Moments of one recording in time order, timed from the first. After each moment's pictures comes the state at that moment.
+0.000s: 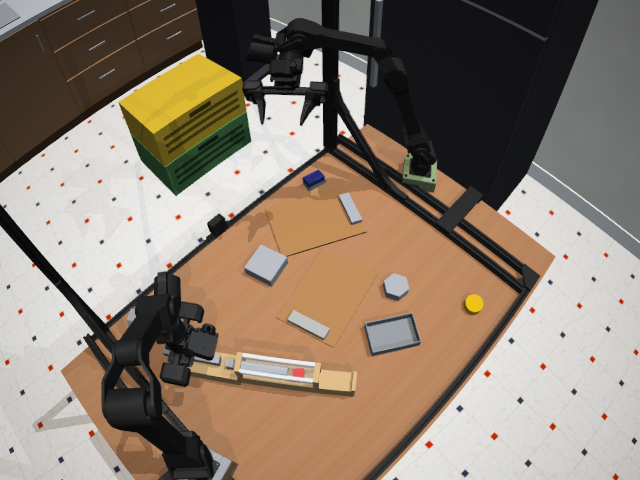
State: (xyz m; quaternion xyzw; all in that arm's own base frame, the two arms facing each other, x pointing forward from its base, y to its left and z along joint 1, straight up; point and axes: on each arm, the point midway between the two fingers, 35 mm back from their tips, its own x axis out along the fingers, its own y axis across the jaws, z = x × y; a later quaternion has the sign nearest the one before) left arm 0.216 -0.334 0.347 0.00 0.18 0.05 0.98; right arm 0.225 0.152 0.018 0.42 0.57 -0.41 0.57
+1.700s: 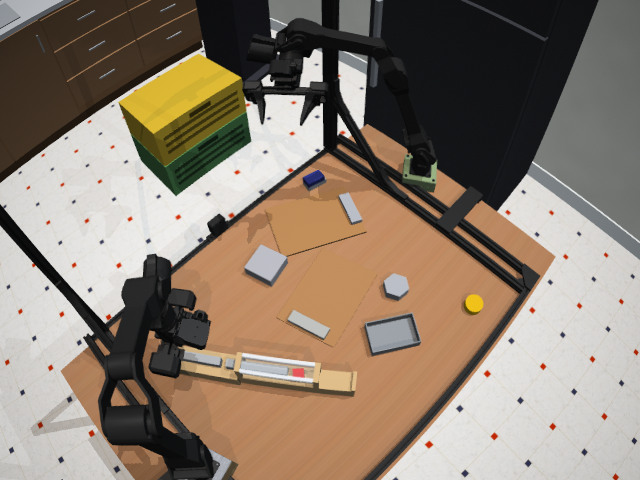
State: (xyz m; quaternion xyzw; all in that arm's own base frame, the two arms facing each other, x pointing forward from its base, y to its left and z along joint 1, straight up) left arm 0.216 -0.334 0.347 0.00 0.18 0.05 0.98; right arm 0.223 0.151 0.084 0.41 0.57 -0.42 0.57
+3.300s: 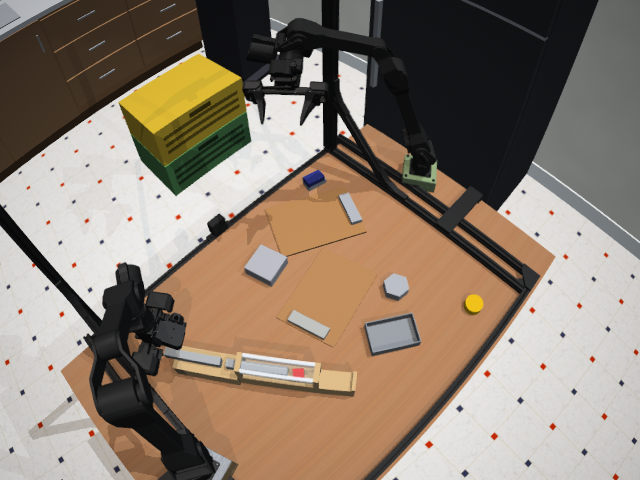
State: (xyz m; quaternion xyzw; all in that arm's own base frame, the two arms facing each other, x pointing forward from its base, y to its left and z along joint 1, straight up) left arm 0.216 -0.334 0.347 0.00 0.18 0.05 0.98; right arm 0.208 0.217 0.039 0.42 0.57 -0.41 0.57
